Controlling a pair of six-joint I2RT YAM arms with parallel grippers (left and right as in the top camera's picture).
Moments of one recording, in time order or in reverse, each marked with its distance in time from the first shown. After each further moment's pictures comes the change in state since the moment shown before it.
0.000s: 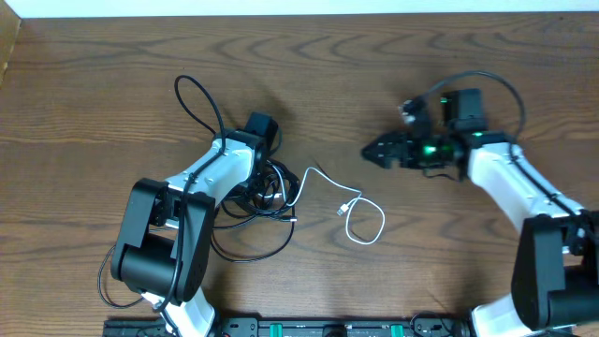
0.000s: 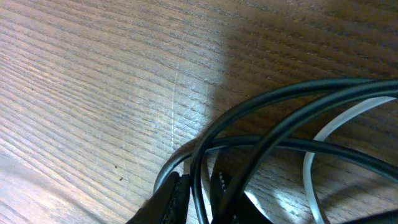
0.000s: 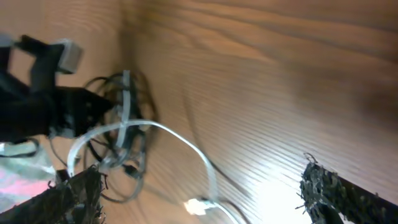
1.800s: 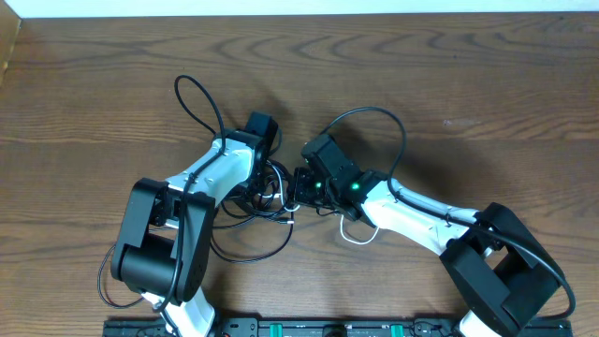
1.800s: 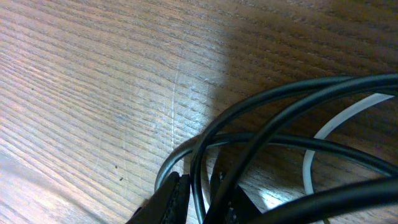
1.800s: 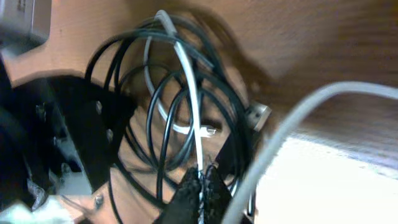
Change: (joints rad) left arm 0.000 0.000 0.000 -0.001 0.000 0.000; right arm 0.603 0.111 0.001 0.270 0.423 0.763
